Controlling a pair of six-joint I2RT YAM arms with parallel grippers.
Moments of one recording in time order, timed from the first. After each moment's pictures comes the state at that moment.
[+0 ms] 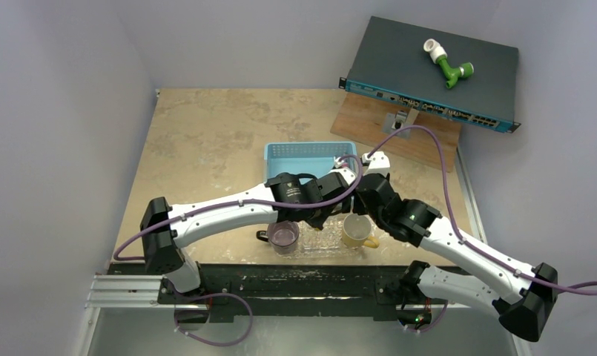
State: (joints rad) left arm -1.22 1.65 1.54 -0.95 -0.30 -0.43; right arm 0.85 0.94 0.81 -0.57 0.50 0.54
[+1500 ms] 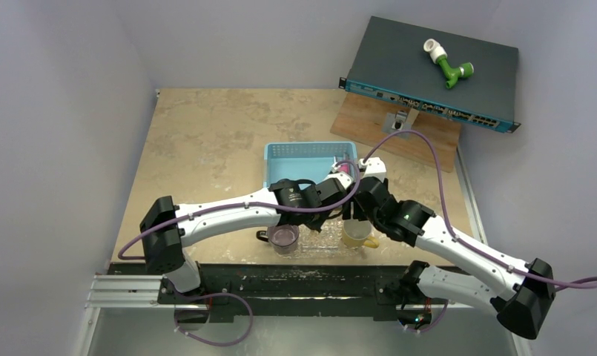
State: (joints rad) left arm -1.19 1.65 1.41 -0.83 -0.31 -0.43; right arm 0.85 0.96 0.76 -0.60 0.48 0.55
